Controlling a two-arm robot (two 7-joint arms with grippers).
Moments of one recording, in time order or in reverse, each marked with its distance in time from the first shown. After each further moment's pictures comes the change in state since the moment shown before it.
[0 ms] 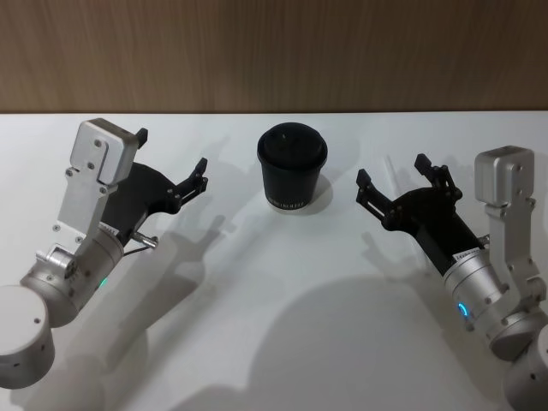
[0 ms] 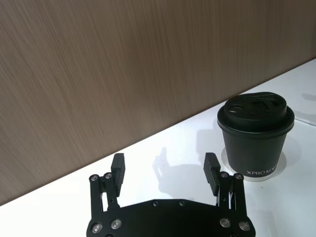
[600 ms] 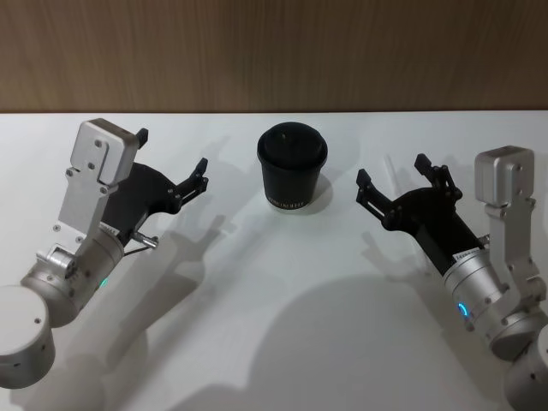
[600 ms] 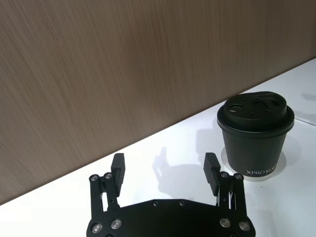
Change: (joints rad) left arm 0.000 0.000 0.001 0.000 0.000 0.000 0.000; right arm 0.000 0.000 0.000 0.000 0.000 0.000 0.000
